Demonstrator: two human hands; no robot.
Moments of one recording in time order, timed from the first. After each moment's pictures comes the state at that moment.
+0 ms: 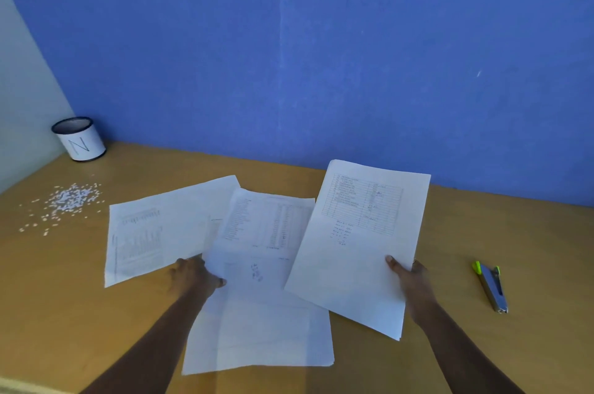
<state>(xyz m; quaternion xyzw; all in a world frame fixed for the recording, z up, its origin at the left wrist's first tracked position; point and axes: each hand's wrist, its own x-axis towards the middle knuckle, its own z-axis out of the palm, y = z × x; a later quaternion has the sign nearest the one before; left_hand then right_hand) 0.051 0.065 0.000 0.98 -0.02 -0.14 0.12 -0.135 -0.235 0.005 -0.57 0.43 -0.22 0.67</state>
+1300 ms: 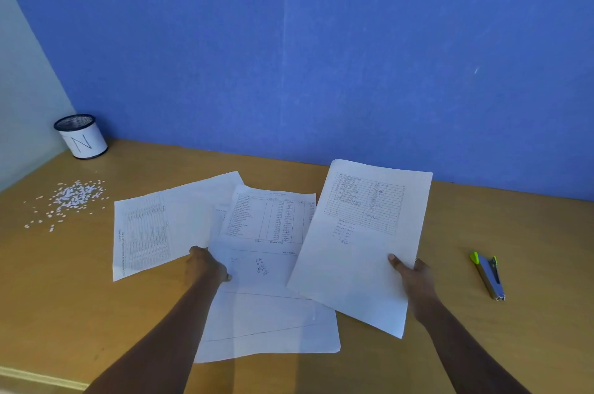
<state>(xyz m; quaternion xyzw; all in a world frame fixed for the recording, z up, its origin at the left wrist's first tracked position) 0.050 0.059 0.009 0.92 0.10 -0.20 0.31 -0.144 -0.224 0.000 -0.57 0.45 -0.22 0.64</state>
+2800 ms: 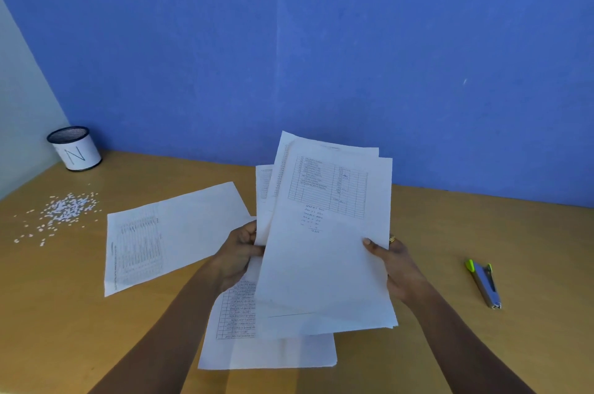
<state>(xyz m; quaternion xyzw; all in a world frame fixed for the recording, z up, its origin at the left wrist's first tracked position) 0.032 0.020 0.060 0.62 -0.17 -0.35 0.68 -0.113 -0.211 0.046 -0.55 0.30 -0.15 0.76</state>
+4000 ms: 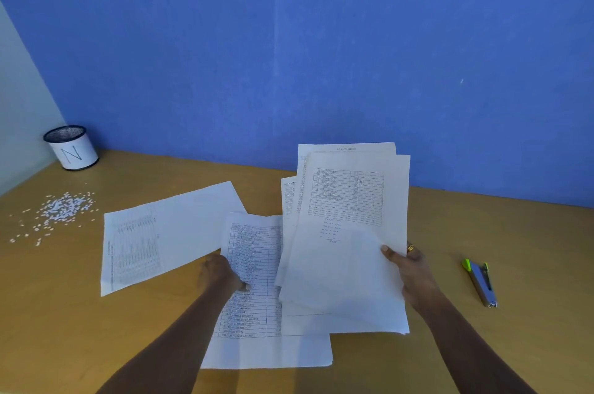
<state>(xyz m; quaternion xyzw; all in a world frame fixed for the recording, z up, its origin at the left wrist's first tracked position) 0.048 0.028 -0.004 0.96 -0.01 -0.21 0.16 -0.131 -0.238 0.022 -0.55 0.36 -0.24 0.72</state>
